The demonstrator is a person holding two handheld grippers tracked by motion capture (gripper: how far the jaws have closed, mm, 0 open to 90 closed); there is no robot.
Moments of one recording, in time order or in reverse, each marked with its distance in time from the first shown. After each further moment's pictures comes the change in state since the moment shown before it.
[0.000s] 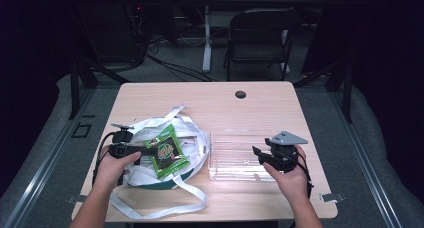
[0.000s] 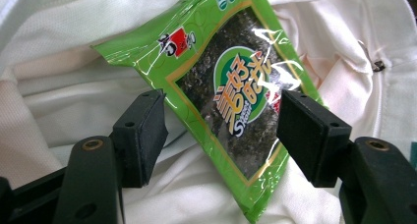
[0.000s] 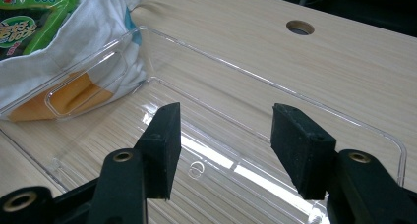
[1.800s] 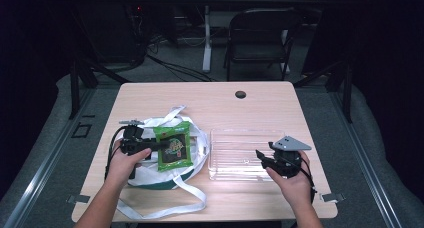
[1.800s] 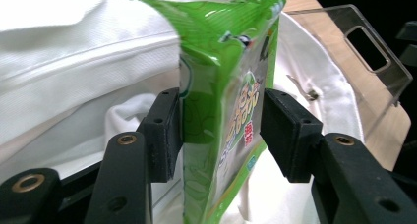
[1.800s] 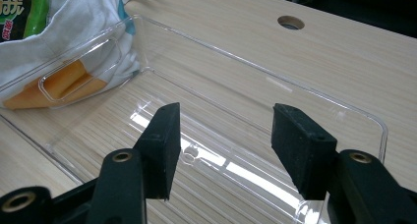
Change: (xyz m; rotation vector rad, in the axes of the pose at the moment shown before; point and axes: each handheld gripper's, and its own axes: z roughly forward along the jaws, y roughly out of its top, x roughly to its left) left arm -0.031 0.013 0.011 -0.141 -0.133 0.193; right arm 0.001 -0.011 -0.010 0.002 -0.031 -0.016
